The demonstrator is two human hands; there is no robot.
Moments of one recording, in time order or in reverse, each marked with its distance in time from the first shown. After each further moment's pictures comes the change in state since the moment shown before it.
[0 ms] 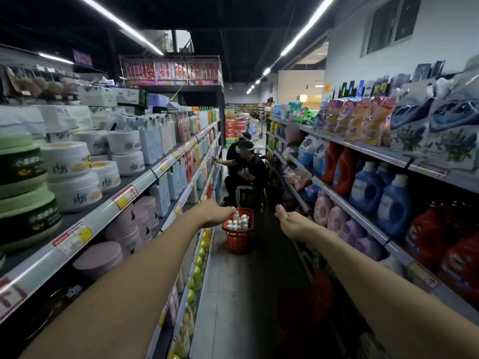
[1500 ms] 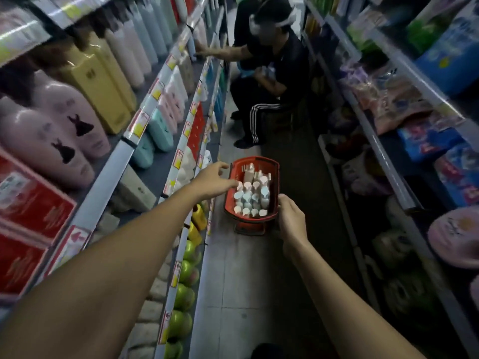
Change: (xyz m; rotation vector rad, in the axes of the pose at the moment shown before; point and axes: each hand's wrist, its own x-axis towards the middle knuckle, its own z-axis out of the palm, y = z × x) left_hand 1.068 -0.141 0.153 -0.241 -0.267 -0.206; right_hand 1.010 0.077 0.216 1.018 -0.042 0.523
